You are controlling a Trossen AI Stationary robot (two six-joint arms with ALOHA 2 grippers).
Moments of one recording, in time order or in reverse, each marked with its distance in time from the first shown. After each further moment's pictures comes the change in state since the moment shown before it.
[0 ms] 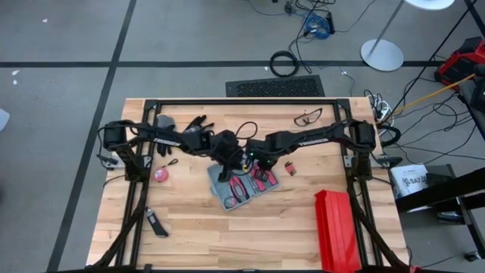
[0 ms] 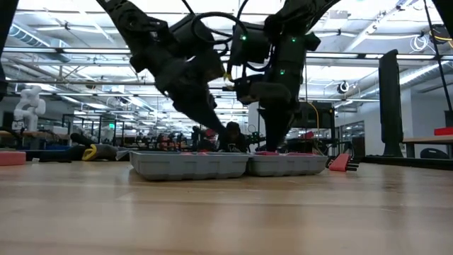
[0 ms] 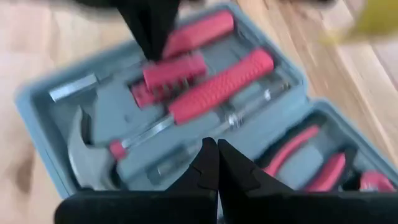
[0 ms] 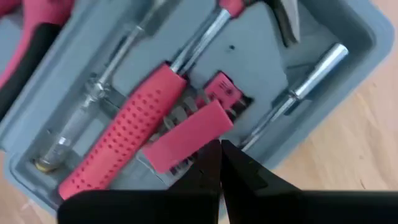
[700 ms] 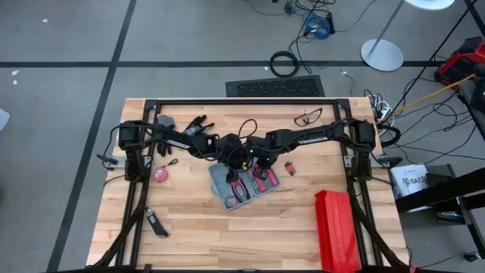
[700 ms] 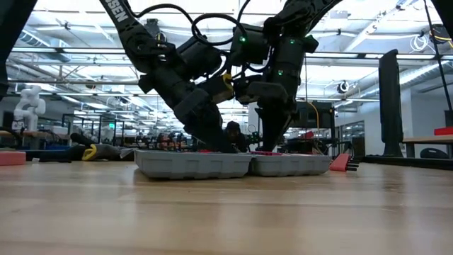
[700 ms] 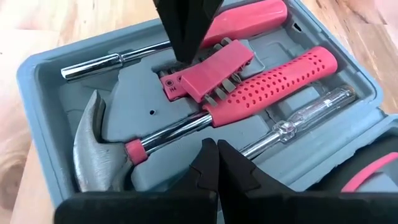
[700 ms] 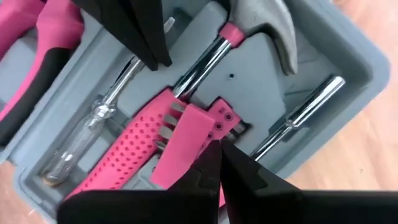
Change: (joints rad) left arm -0.005 0.153 0.000 0.197 -0.070 -0.083; right arm -0.014 0.003 -0.001 0.041 -0.035 -0.018
